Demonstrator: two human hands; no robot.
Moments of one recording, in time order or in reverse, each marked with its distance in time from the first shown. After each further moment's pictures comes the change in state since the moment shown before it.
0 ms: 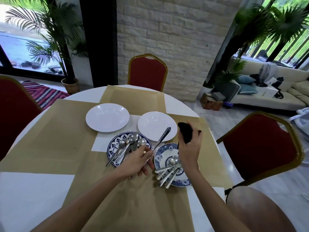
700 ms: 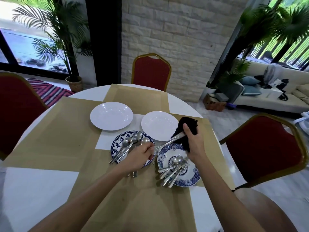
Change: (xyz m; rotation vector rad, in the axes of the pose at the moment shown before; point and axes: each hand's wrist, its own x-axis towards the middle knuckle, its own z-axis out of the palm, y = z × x) left_hand 0.013 -0.010 -0.009 0.121 0.057 0.120; right_hand 0.029 -0.012 -0.003 0.541 -0.240 0.633
